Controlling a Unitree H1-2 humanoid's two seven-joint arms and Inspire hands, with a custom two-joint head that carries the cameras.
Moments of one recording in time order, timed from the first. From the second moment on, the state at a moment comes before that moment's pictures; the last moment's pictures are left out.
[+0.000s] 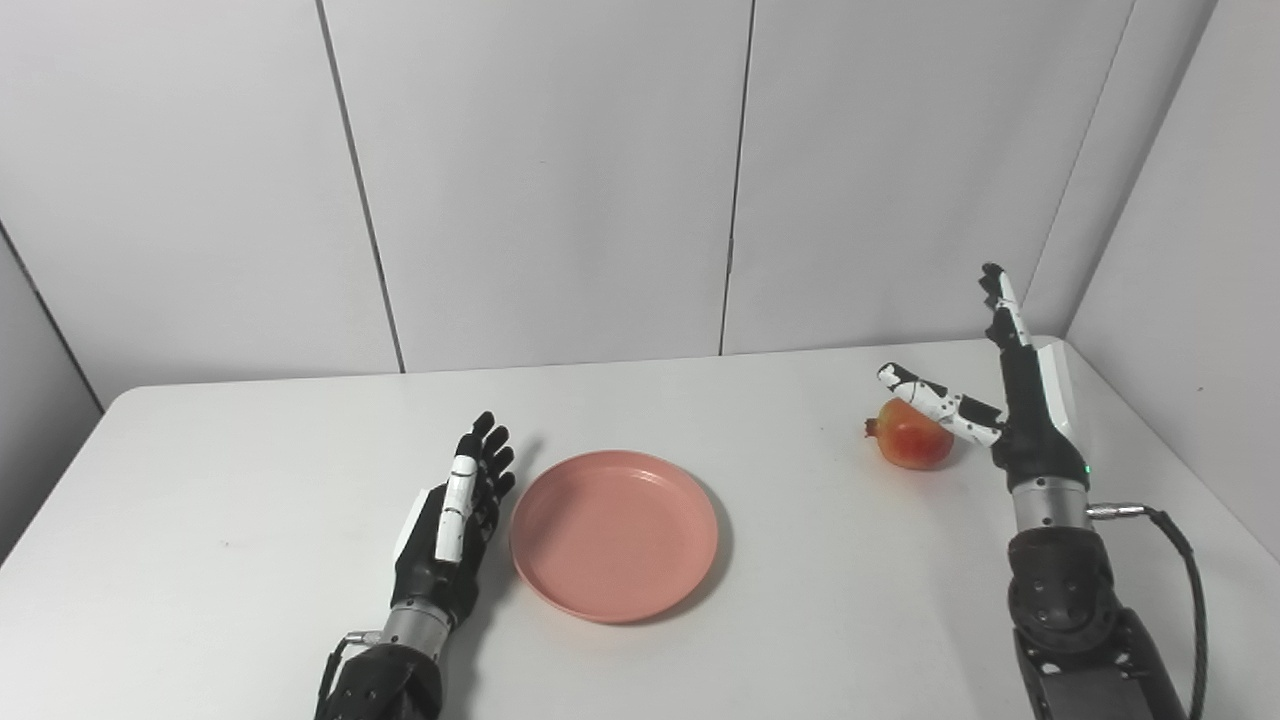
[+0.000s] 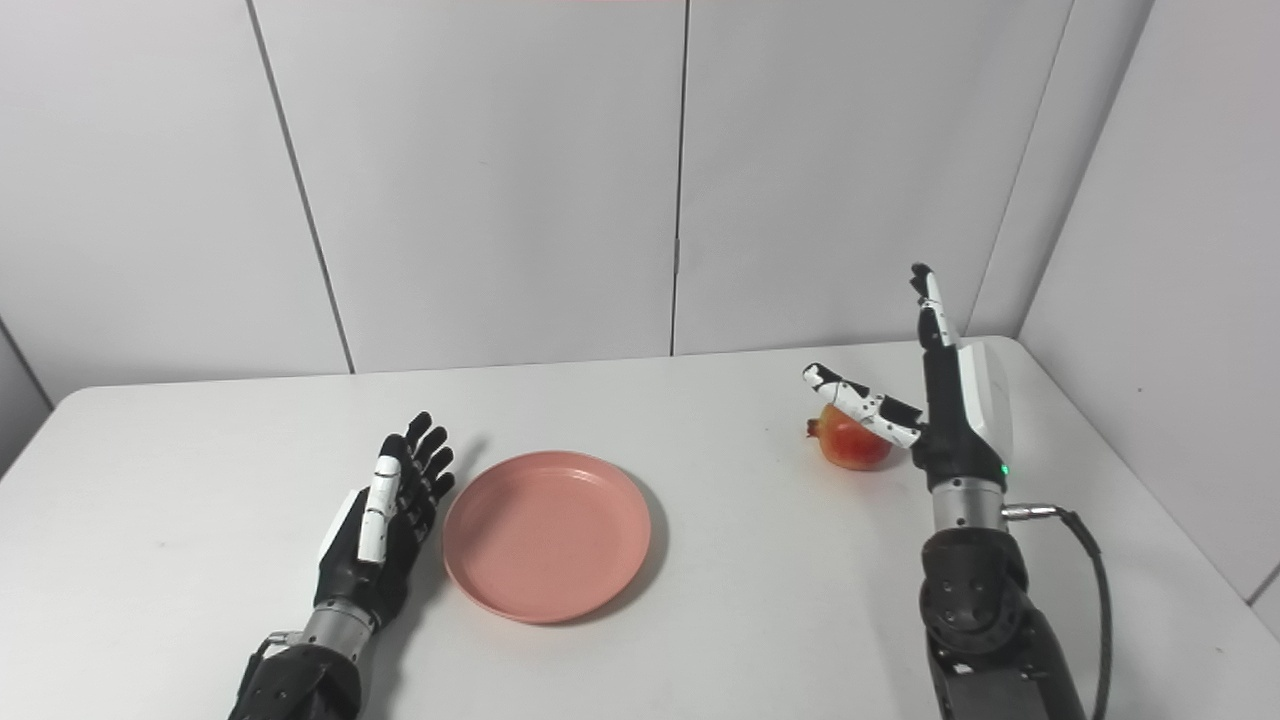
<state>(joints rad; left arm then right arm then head) -0.33 -0.02 0.01 0.35 -0.17 -0.05 -0.17 -0.36 -0.27 -0.14 0.14 -0.44 -0.03 -0.21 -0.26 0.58</state>
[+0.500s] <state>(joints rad) -0.33 0.00 0.01 0.35 -0.19 -0.05 -0.19 -0.39 -0.27 -0.11 0.25 -0.46 0.06 -0.21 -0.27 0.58</state>
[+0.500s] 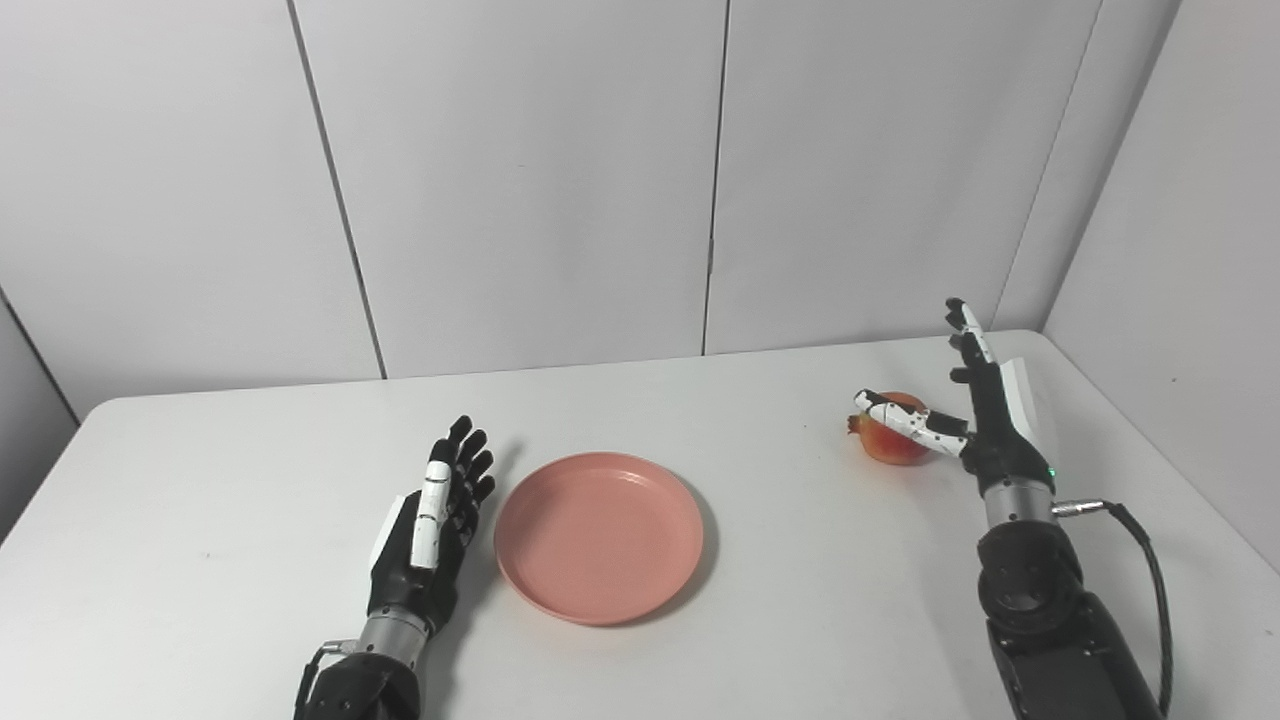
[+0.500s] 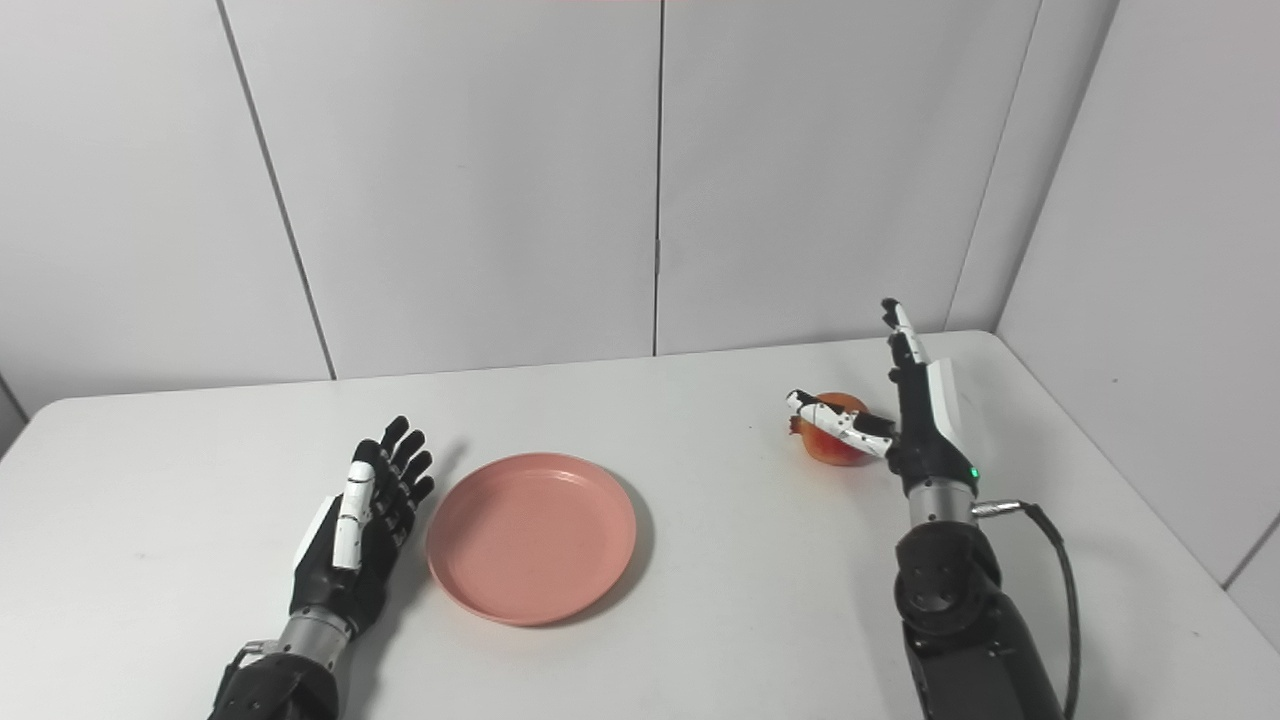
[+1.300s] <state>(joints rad) -0.32 0.01 0.00 0.33 -0.19 -0.05 -0.19 -0.42 -0.31 -0.01 0.42 -0.45 0.07 -0.19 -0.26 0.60</state>
